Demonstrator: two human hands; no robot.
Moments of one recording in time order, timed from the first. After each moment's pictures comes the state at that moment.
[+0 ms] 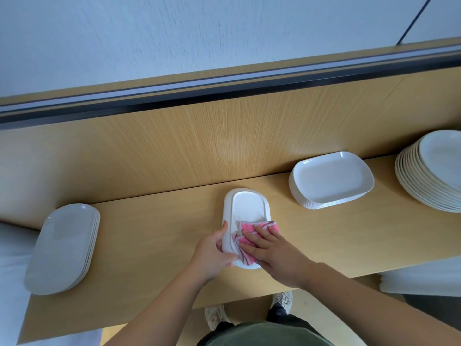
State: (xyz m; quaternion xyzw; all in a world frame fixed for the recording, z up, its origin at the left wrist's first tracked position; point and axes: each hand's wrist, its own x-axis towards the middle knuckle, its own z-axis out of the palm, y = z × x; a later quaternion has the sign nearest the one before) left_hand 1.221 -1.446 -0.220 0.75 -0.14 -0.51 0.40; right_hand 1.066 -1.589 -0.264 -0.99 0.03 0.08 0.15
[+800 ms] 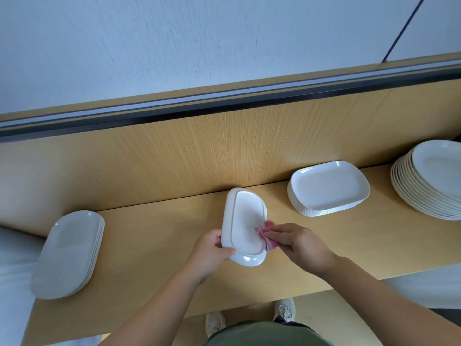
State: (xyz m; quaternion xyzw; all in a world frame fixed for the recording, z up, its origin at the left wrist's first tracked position) left_hand 1.230 -1.451 -0.206 0.76 -0.16 -0.47 0.41; right_hand 1.051 -1.631 -0.232 -0.95 0.11 -0.12 0.28
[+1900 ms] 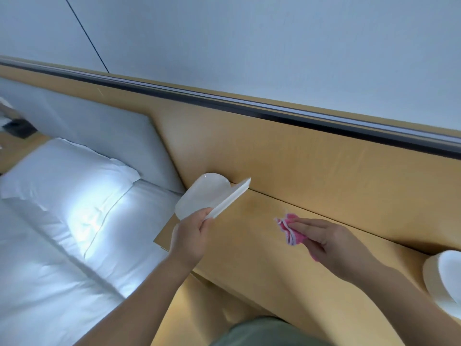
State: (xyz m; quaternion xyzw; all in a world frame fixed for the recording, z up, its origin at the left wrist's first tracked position) left_hand 1.288 -1.231 -0.138 0.93 -0.11 0.05 0.35; right_hand 1.204 -1.536 -0.151 -0.93 -0.15 -0.08 0.32
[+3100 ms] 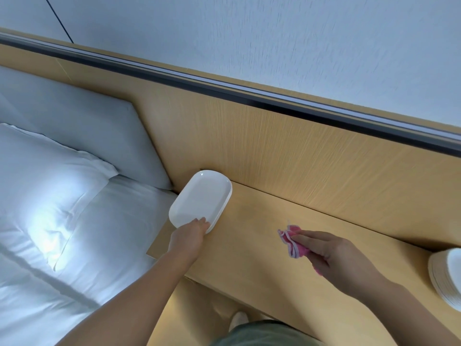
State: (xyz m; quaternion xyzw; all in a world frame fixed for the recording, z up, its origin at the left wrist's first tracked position) left_hand 1.381 -1.193 -0.227 0.96 -0.17 -0.21 0.08; right_hand 1.221 -1.492 -0.162 -0.96 -0.09 -0.02 0.26
